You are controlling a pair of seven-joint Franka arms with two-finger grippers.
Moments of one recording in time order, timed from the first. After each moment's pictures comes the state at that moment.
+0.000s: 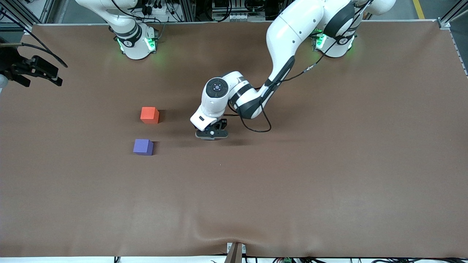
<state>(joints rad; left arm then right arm) -0.82 0.99 -0.15 -1.16 0.02 2.34 -0.95 -0.05 -0.10 0.04 -1.60 0.05 1.49 0.00</state>
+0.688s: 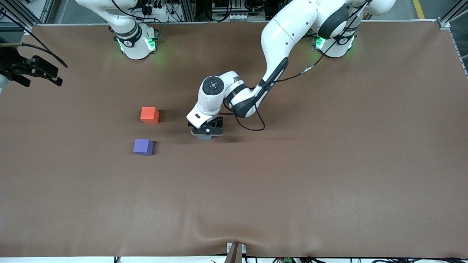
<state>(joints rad) -0.85 1.02 -0.14 -1.12 0.02 2.37 -0.98 -0.05 -0.10 0.04 -1.60 0.05 1.49 0.00</state>
